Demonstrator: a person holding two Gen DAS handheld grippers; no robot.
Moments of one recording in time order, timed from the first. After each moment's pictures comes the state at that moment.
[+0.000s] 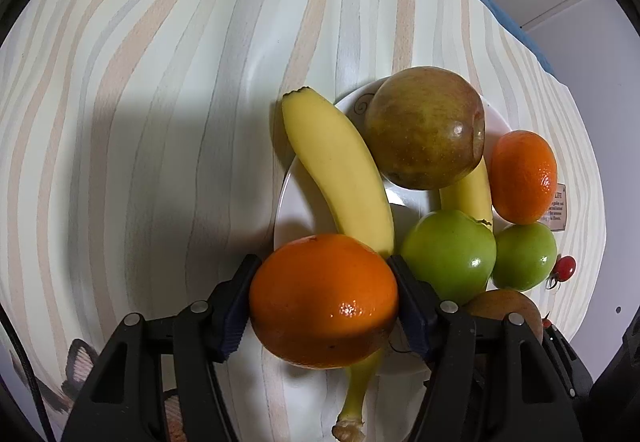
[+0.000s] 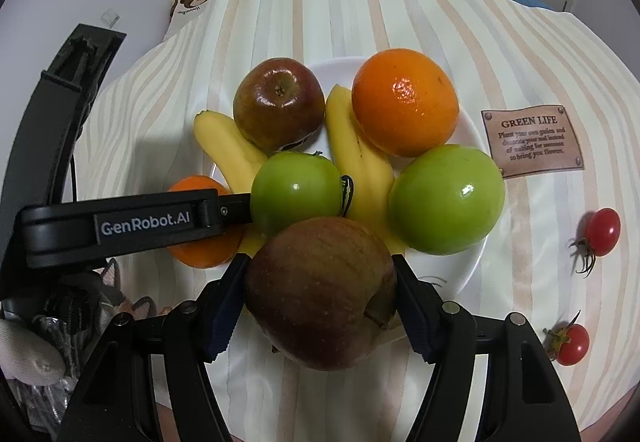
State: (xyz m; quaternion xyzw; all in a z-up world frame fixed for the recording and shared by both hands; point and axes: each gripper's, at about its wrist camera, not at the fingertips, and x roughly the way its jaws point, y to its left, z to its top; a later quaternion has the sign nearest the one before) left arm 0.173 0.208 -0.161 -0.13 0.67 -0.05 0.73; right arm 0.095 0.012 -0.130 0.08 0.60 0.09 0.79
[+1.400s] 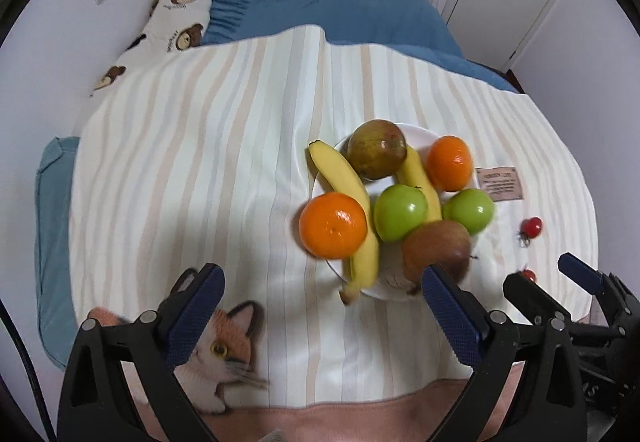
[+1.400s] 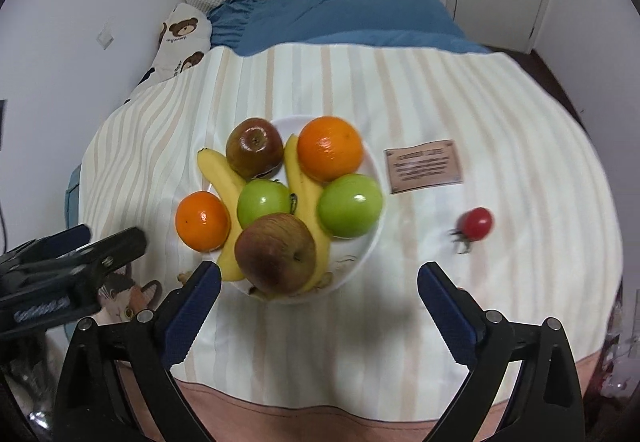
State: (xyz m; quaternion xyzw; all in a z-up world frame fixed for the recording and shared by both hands) left arm 0.078 0.184 -0.033 -0.04 0.57 -0.01 0.82; right arm 0.032 -0.044 -0.024 0.05 0.55 0.05 0.83
